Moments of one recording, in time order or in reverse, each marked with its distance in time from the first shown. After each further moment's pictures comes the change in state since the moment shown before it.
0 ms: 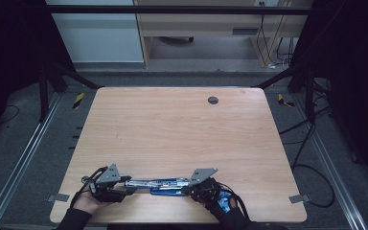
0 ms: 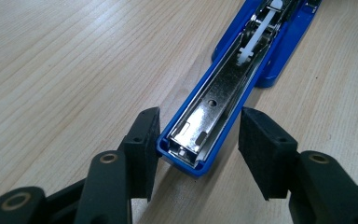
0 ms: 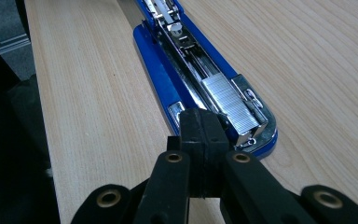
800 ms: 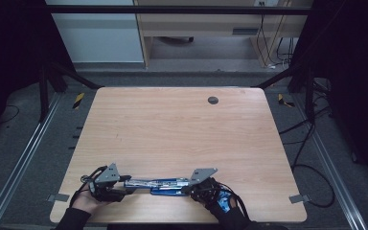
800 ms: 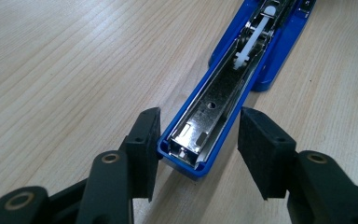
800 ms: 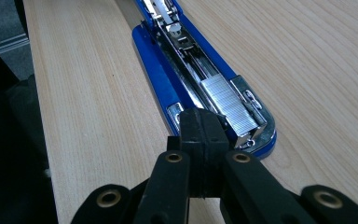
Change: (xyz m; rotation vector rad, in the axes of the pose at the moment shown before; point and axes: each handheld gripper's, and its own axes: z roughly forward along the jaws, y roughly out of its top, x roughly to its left) left arm 0.001 0.003 -0.004 -0.005 -0.009 0.020; right arm 0.000 0.000 0.001 -0.004 -0.001 -0.004
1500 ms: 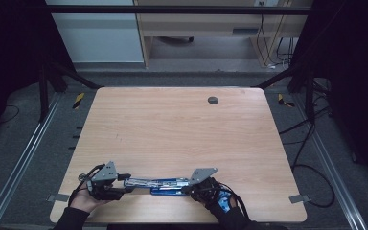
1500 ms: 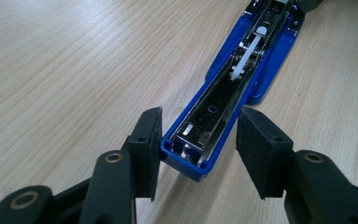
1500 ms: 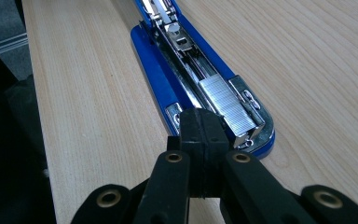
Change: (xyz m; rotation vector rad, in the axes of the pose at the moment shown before) left arm 0.001 0.006 -0.009 -0.033 -0.011 -0.017; right arm -0.001 0.000 0.000 0.000 -0.002 0.000
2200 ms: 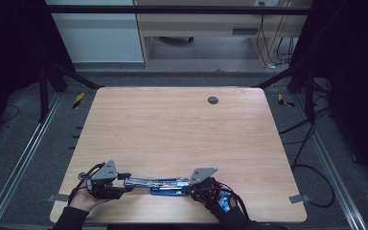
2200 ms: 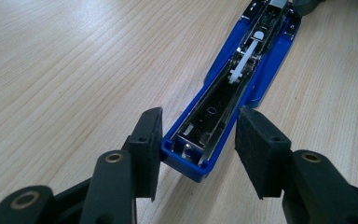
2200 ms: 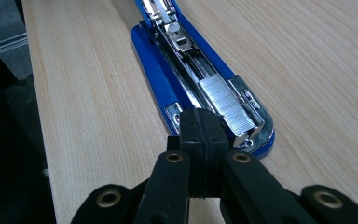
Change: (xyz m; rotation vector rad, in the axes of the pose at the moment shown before) left arm 0.001 0.005 -0.003 0.002 -0.005 0.015; right arm 0.000 0.000 0.000 0.004 0.001 -0.001
